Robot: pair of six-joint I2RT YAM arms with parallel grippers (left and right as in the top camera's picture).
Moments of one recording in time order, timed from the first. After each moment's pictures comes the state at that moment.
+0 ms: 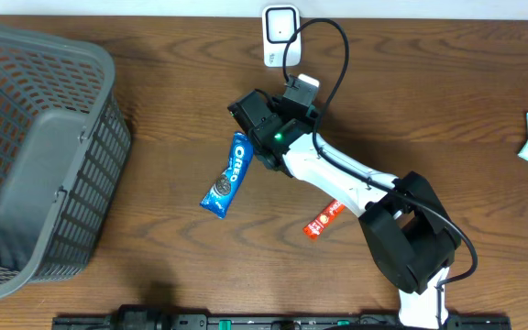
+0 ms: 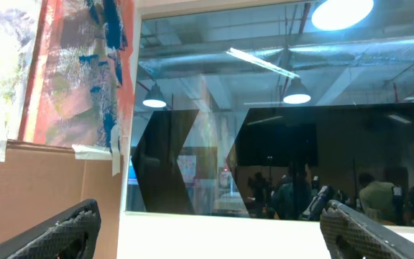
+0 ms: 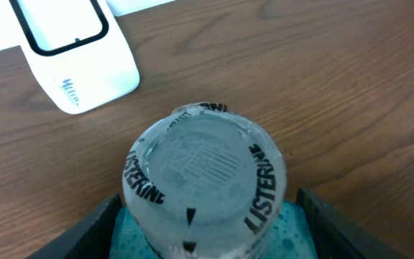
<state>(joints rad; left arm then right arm) -0.03 0.01 1.25 -0.61 -0.16 0.09 0.73 2.04 1.48 -0.45 0.89 0.92</state>
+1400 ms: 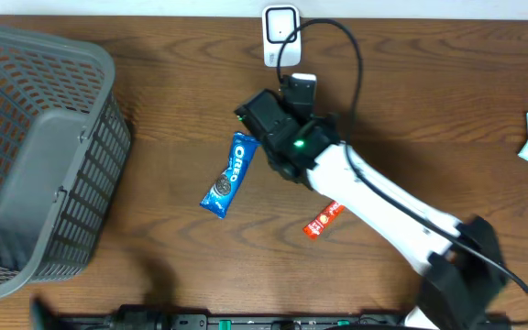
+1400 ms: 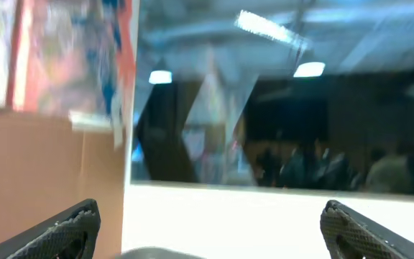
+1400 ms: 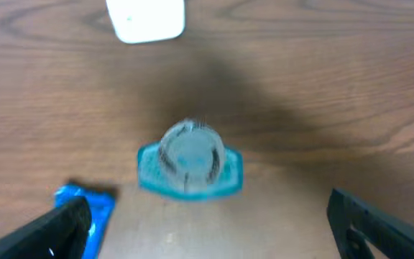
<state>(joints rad) -0.03 0.01 1.03 -0.51 -0.22 0.09 0.76 1.76 1.48 -0.74 0.61 0.69</state>
